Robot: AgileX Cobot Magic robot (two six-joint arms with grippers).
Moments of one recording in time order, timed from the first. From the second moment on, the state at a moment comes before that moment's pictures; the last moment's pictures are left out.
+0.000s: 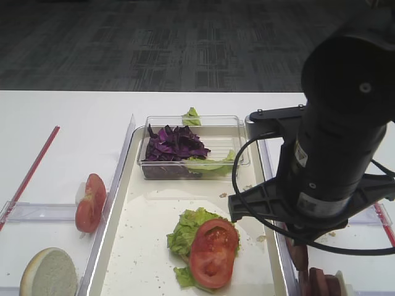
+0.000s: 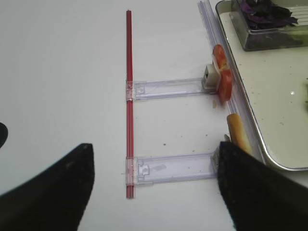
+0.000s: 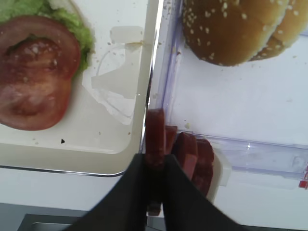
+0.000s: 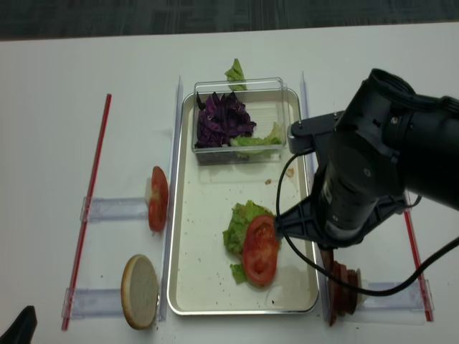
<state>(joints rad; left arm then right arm) -0.02 -0.02 -0.49 0.02 1.18 -0.03 0.77 1.48 -0.95 -0.05 1.06 0.66</state>
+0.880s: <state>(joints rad) -0.02 -0.02 -0.49 0.02 1.18 -0.03 0.77 1.48 -0.95 -0.03 1.01 0.65</state>
